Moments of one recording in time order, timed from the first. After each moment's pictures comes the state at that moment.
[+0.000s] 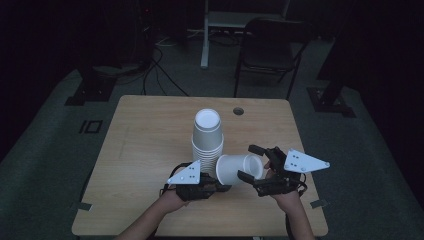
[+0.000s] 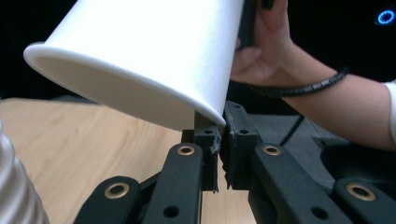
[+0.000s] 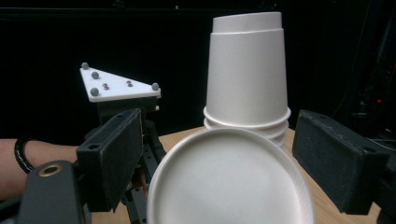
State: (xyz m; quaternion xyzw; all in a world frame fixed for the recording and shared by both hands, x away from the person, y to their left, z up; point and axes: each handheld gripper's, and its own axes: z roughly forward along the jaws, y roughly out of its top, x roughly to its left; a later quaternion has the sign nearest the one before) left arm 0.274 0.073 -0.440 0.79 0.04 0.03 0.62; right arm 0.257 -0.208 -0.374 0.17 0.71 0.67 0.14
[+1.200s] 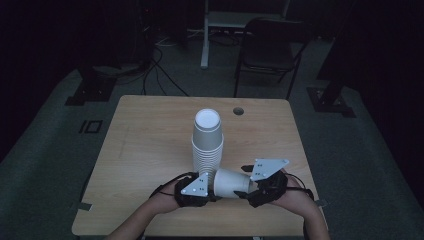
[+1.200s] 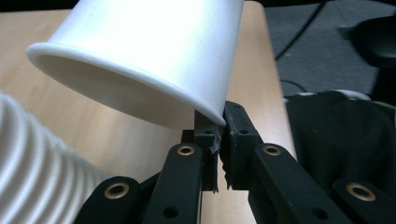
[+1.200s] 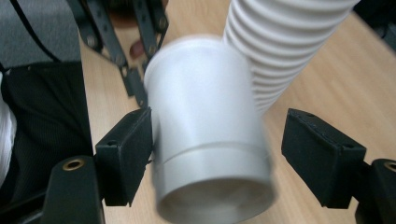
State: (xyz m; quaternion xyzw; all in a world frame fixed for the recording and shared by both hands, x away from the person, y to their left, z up) left arm 0.269 0.074 -0.455 0.89 0.00 0.06 0.44; right arm 0.260 -0.179 -0.392 0.13 0.91 0.38 0.13
